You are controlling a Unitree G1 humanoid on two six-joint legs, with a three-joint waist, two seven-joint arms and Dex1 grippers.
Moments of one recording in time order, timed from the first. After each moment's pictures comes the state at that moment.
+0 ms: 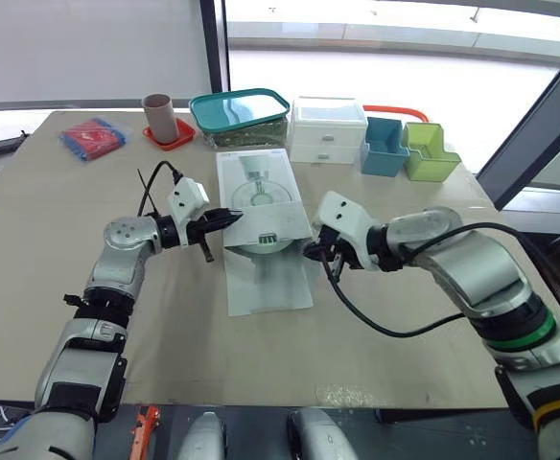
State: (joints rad) left arm -0.77 0.43 -0.04 0.62 -0.21 -0.13 -1.07; right arm -0.80 -0.76 0.39 -0.32 0.27 1.00 0.86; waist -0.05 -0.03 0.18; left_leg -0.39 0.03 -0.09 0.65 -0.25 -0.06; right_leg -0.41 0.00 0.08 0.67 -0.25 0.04
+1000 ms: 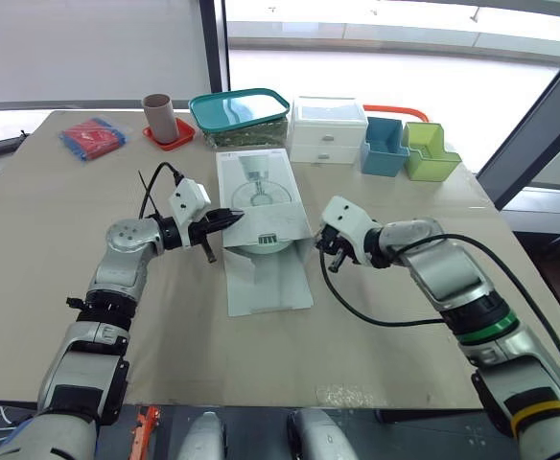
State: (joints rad) left arm -0.75 0.42 -0.03 0.59 -0.20 -0.13 -1.05; right arm -0.78 -0.62 0.38 0.03 0.05 0.78 0.77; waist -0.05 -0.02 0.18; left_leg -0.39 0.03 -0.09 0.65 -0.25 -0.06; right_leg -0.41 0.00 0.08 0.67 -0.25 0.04
